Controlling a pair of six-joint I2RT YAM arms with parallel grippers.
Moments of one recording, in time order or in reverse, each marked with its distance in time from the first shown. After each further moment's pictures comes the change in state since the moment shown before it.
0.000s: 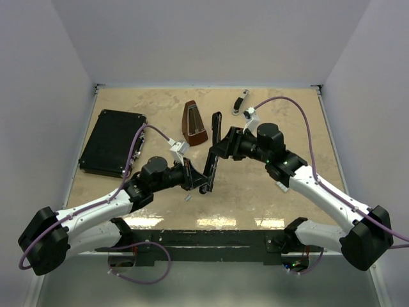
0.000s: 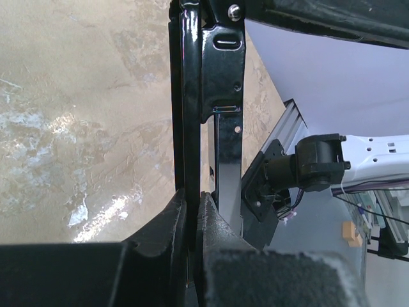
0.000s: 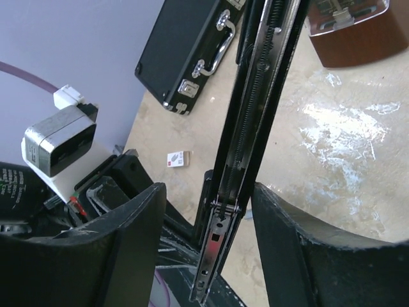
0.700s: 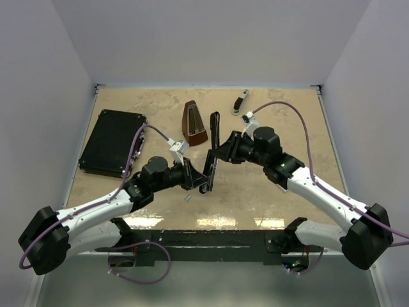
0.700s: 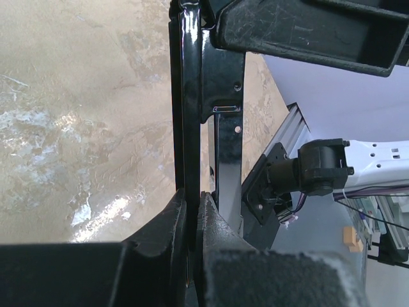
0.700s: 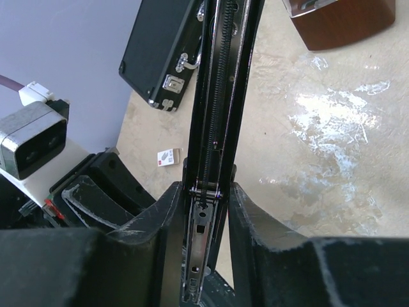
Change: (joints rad) left arm 0.000 0.004 0.002 0.000 -0.019 -0.009; right arm 0.031 0.003 -0.037 -0.001 0.070 0.036
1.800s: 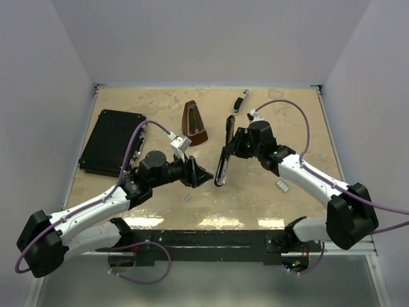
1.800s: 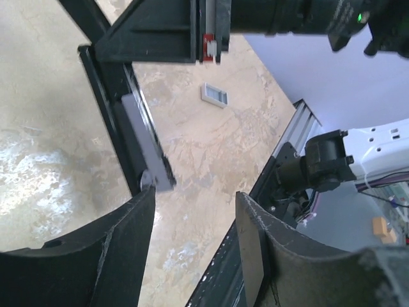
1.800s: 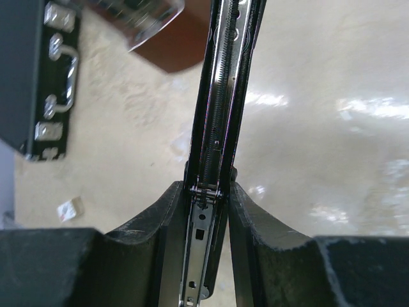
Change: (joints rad) left arm 0.007 -0.029 0.082 -0.076 0.012 0.148; right arm -0.085 0.185 0.029 -0.065 0.188 -0.072
